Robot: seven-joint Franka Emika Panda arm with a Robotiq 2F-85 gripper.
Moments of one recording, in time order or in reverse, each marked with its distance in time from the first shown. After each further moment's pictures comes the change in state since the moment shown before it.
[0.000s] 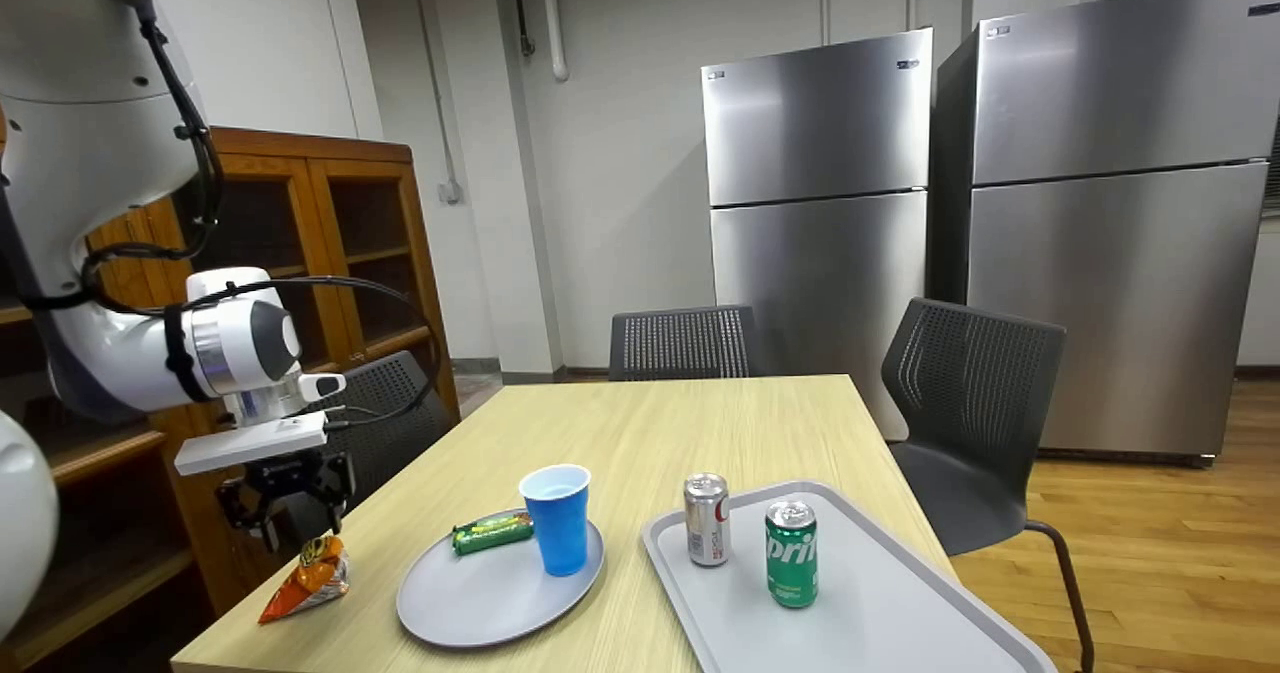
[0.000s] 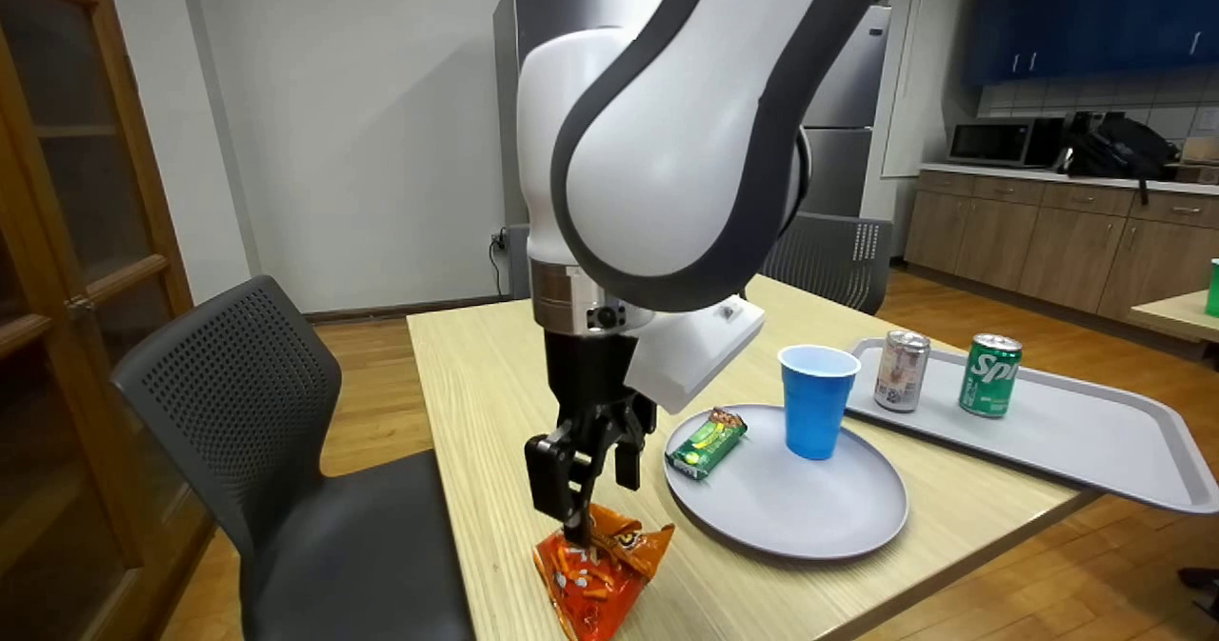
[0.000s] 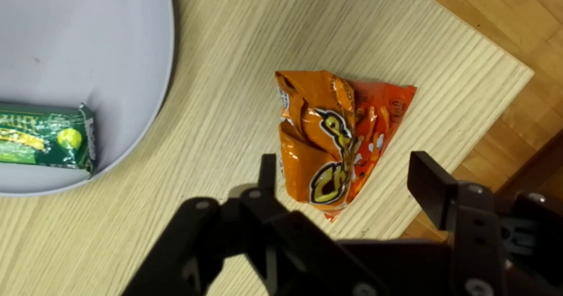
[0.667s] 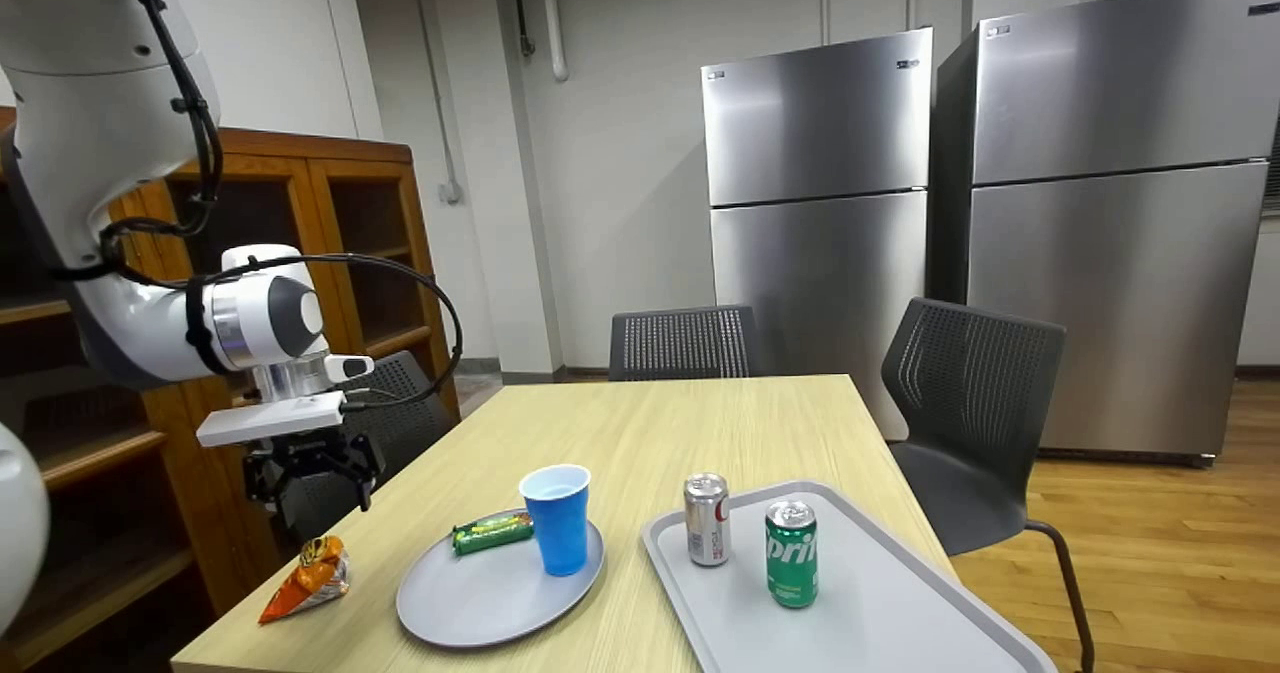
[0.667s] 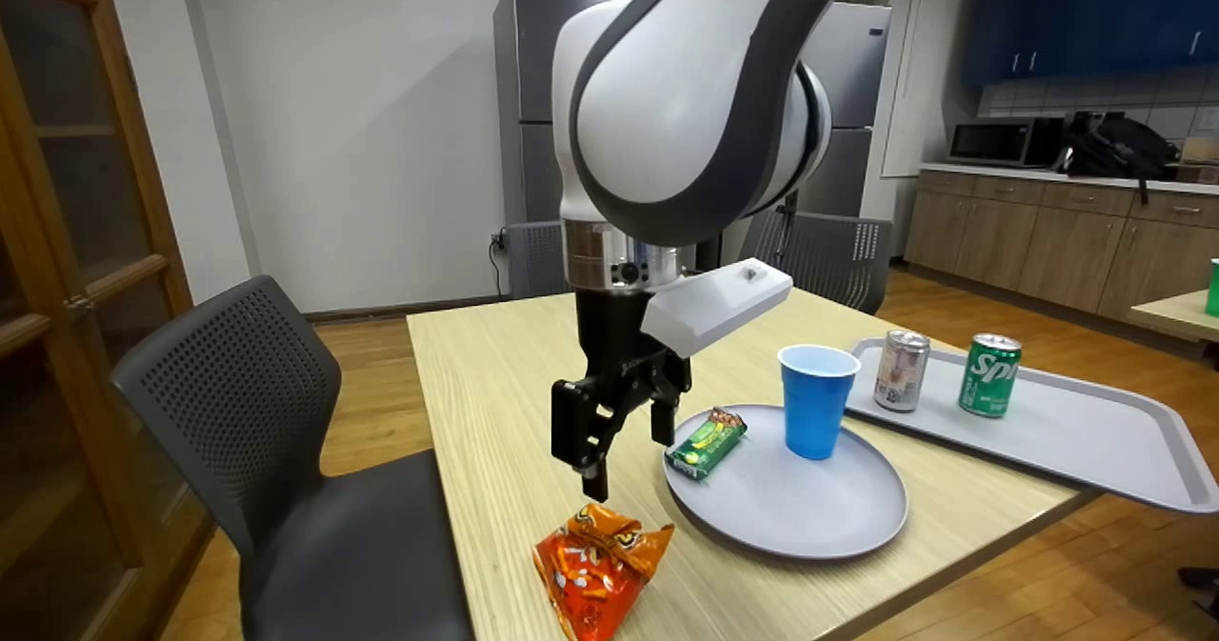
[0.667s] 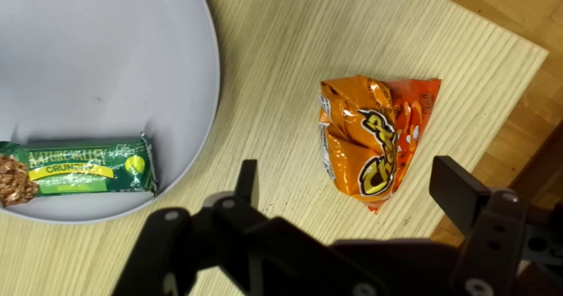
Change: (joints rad) arm -0.040 -0.052 -0.016 0.002 0.075 -0.074 0.004
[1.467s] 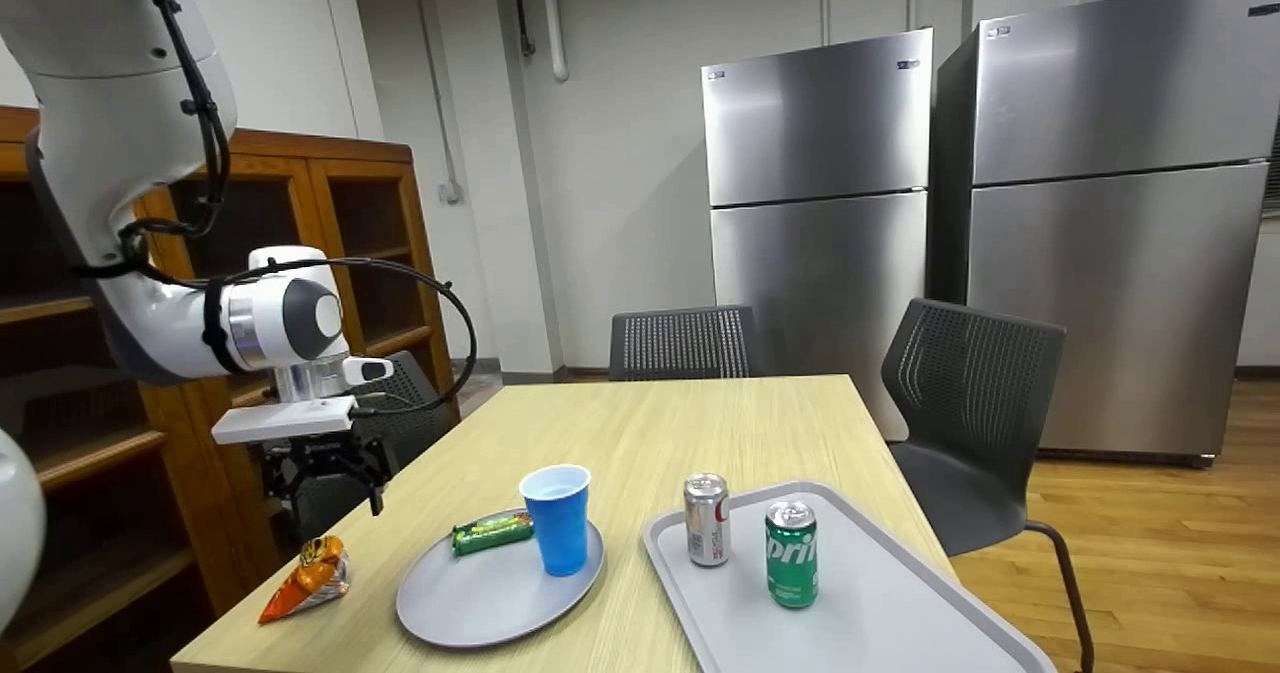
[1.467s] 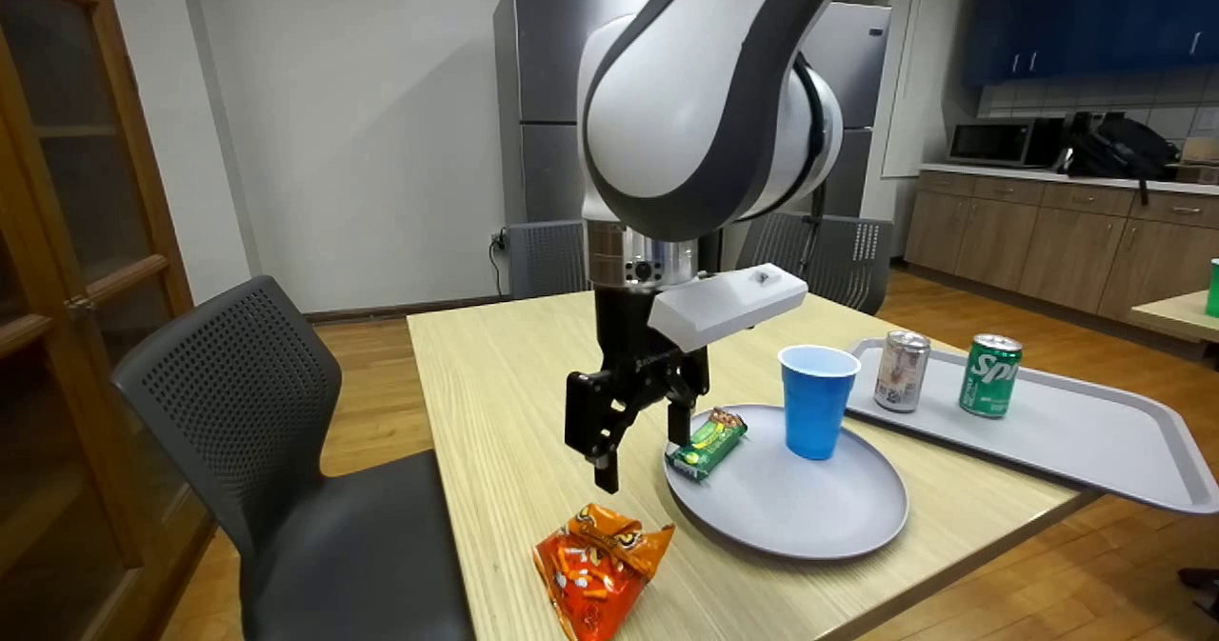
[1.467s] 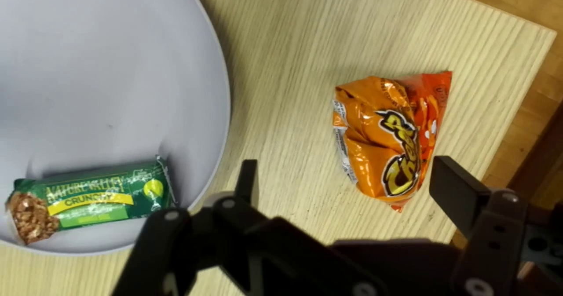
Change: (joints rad) arm -0.020 0.006 -0.020 -0.001 0.066 0.001 0.015
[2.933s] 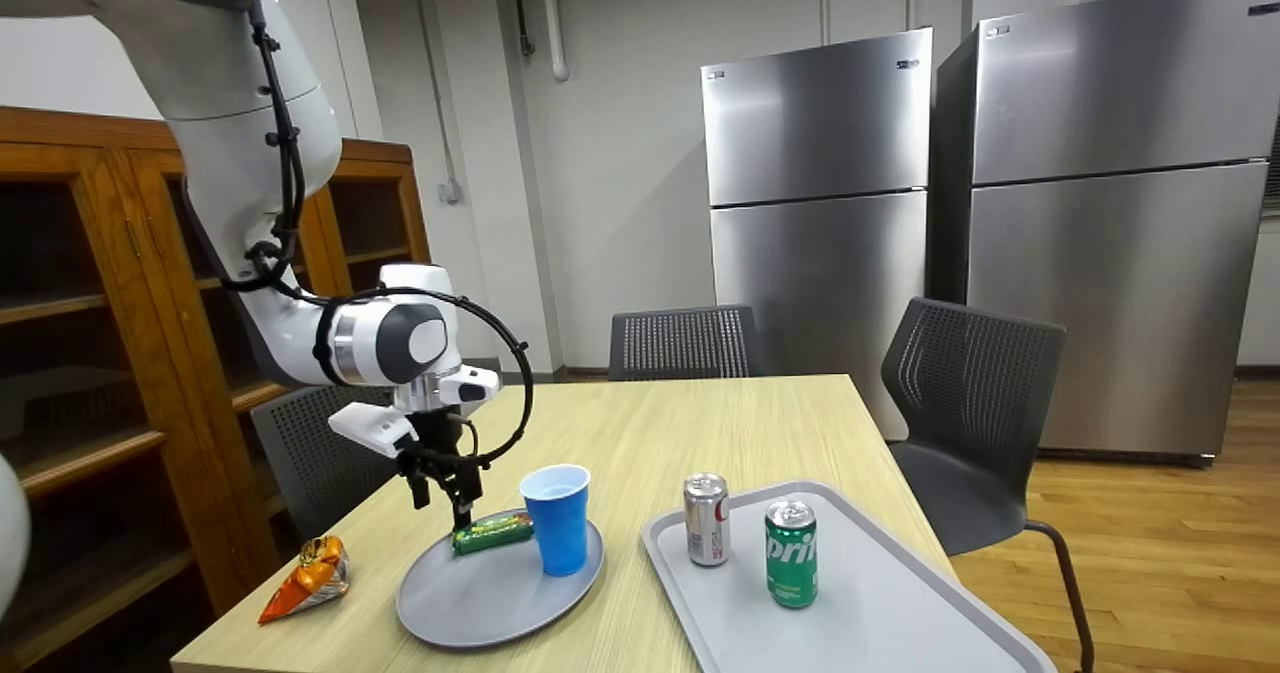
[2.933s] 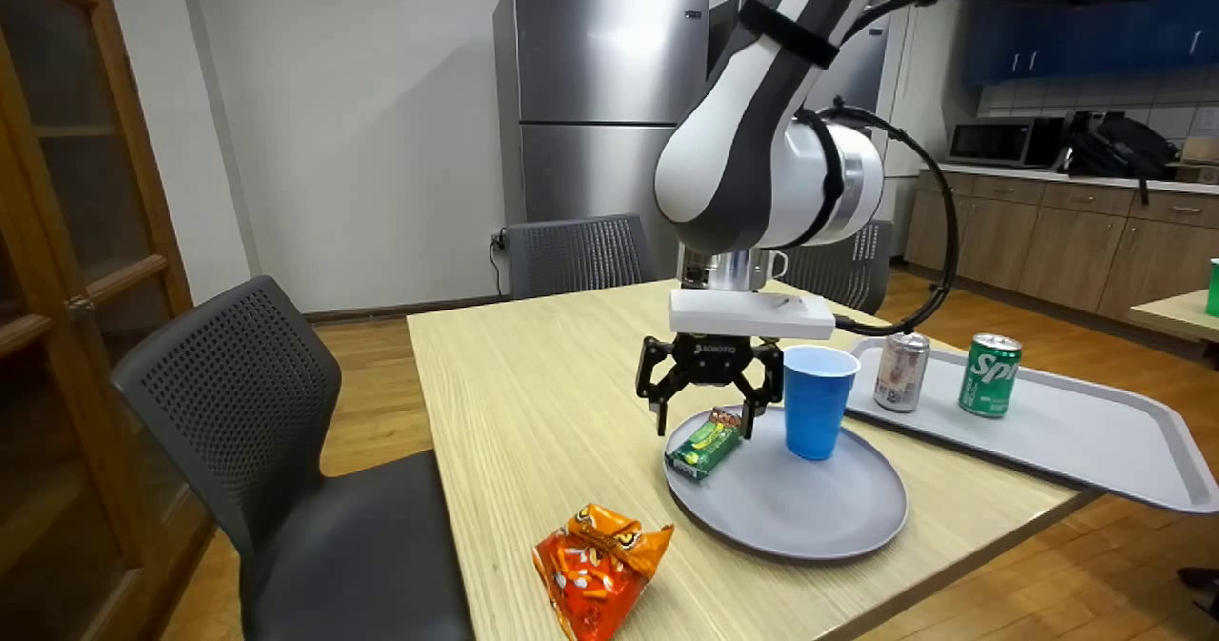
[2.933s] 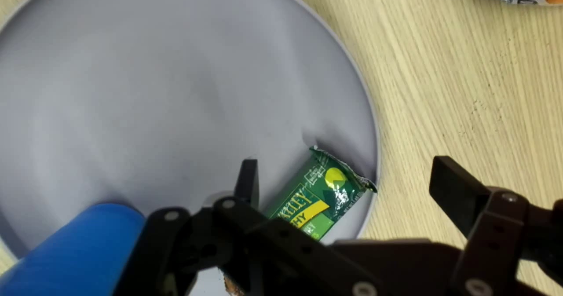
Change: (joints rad) arm -0.060 0.110 -0.165 0.059 0.202 0.101 0.344
